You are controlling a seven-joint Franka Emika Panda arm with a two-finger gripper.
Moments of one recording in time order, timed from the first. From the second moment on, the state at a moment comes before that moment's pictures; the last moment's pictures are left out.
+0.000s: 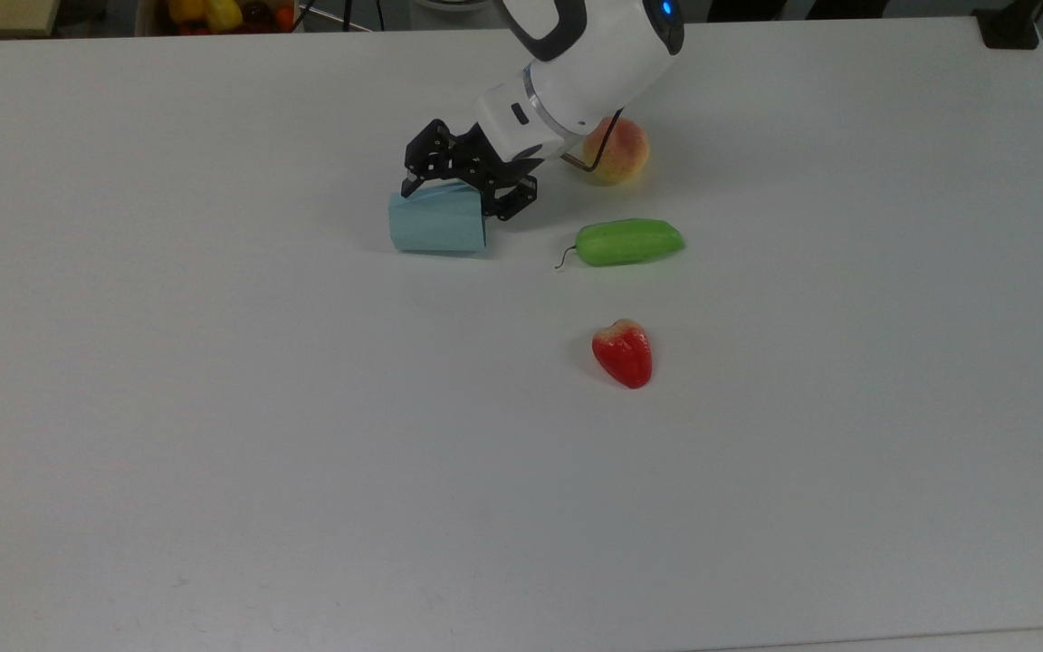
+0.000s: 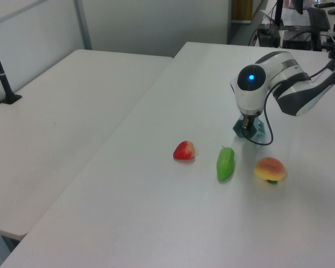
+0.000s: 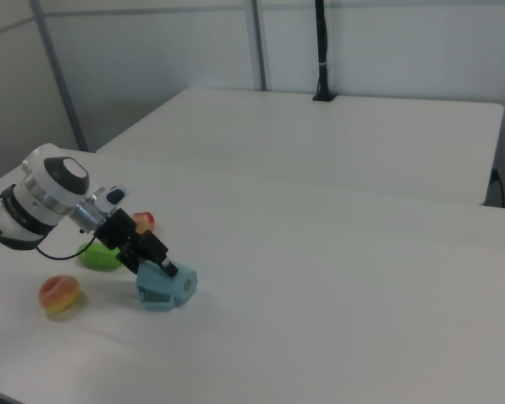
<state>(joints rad) 0.08 0.26 0.25 -2.07 -0.87 2.02 0.85</state>
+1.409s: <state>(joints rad) -0.05 0.17 0.15 -1.81 -0.11 2.00 0.30</state>
